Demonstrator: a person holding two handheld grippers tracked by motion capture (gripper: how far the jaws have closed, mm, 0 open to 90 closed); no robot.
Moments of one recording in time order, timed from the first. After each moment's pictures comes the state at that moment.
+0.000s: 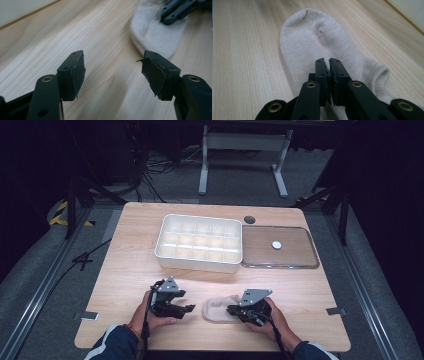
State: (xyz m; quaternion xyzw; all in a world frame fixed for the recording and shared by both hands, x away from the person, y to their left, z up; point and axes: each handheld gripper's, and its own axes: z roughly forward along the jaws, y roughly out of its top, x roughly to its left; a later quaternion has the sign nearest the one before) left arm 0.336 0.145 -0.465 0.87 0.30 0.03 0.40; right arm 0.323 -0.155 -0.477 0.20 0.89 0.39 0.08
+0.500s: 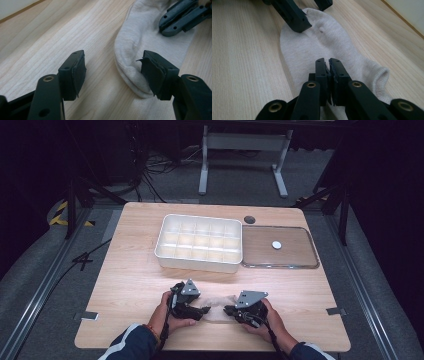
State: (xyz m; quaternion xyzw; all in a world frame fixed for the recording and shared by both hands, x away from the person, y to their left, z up) left arm 0.337 0.106 -0.475 0.88 0.31 0.05 0.36; right arm 0.318 -0.144 -0.477 0.20 0.89 0.39 0.10
